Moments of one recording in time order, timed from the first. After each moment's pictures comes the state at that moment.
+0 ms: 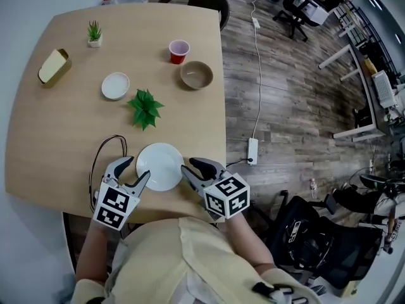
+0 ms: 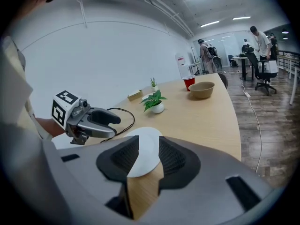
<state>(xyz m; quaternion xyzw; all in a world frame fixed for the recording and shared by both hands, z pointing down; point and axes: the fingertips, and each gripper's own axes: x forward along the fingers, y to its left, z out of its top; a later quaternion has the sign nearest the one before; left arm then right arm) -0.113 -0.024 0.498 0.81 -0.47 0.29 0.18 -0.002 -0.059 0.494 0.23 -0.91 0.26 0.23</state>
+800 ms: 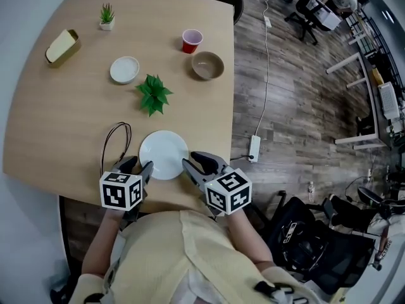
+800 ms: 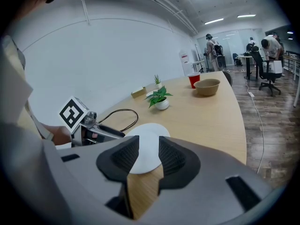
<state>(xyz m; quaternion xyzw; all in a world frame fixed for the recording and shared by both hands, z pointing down) -0.124 -0.001 0.555 0.69 -0.57 0.18 0.42 -0.009 -0.046 0.499 0.20 -0.91 0.25 0.24</state>
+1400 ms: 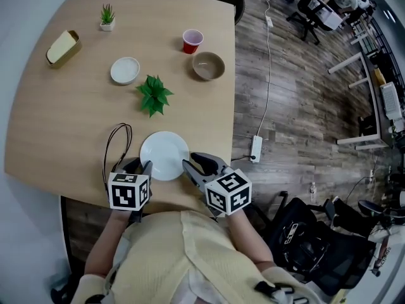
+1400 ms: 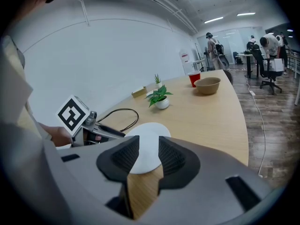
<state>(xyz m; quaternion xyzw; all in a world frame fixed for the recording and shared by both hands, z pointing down) -0.124 -0.002 0.560 0.66 -0.59 0.22 0.41 -0.010 -0.046 0.502 0.20 -0.91 0.26 0.24</state>
